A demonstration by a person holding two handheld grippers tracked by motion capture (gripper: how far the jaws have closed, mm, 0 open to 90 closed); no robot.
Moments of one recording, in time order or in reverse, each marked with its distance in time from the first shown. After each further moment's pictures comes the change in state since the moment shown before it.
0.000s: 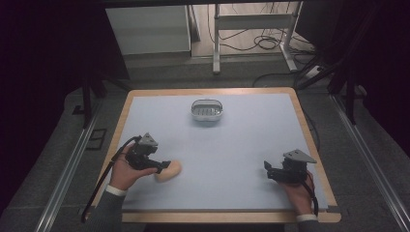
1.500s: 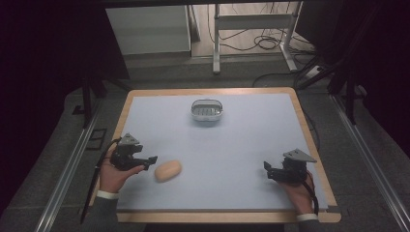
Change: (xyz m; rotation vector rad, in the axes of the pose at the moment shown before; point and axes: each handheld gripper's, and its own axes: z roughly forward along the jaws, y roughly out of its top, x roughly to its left) left arm 0.026 -0.030 -0.019 -0.115 0.073 -0.150; right arm -0.001 0.000 0.001 0.008 0.020 0.005
